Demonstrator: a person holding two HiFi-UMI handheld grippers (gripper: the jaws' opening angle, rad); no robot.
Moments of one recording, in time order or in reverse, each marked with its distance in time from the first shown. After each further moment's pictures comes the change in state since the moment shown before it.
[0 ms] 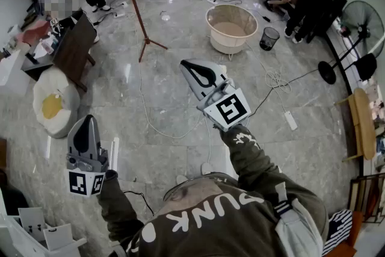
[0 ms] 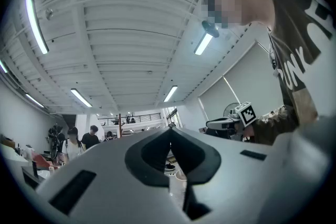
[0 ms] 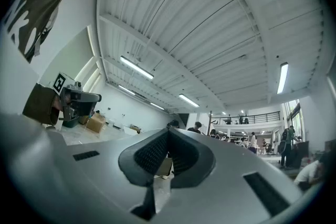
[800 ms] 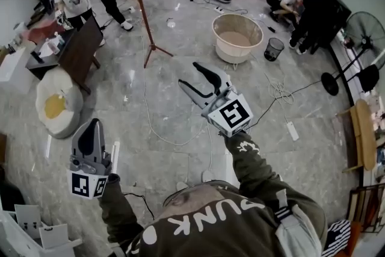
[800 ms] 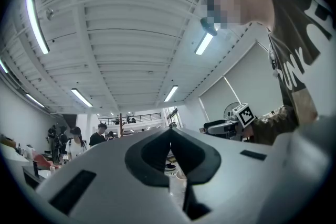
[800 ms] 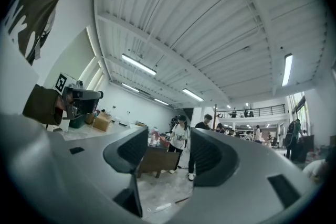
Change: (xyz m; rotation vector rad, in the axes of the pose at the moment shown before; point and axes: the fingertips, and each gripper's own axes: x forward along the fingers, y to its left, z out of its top) left arm -0.010 0.002 -0.001 -0.002 0.006 -0.005; right arm 0.003 0.013 -0.019 0.040 0.080 0.040
